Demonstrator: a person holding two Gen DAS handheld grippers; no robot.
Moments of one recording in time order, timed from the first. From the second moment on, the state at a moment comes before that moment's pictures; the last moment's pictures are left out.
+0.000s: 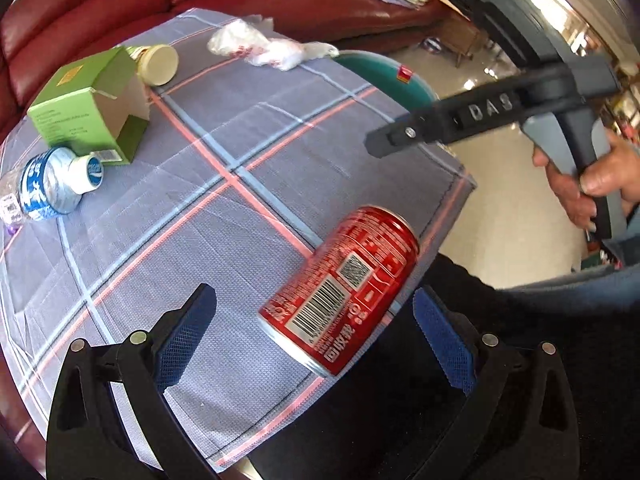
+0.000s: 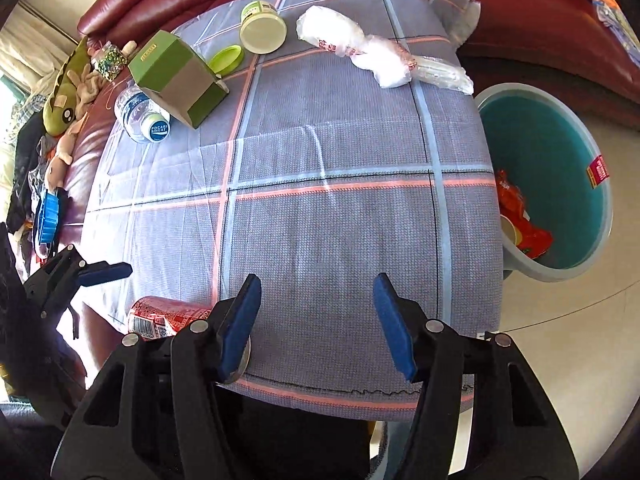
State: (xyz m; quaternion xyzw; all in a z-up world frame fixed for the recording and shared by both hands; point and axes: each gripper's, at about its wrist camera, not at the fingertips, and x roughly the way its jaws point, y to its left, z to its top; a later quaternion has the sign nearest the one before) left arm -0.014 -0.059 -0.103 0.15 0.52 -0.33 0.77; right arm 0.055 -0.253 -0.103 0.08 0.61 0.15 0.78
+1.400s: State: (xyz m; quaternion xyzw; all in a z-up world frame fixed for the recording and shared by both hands) left arm 0.107 -0.064 -0.133 0.04 0.56 -0.23 0.79; right arm 0.206 -0.275 -0.115 0.02 0.57 0.14 0.81
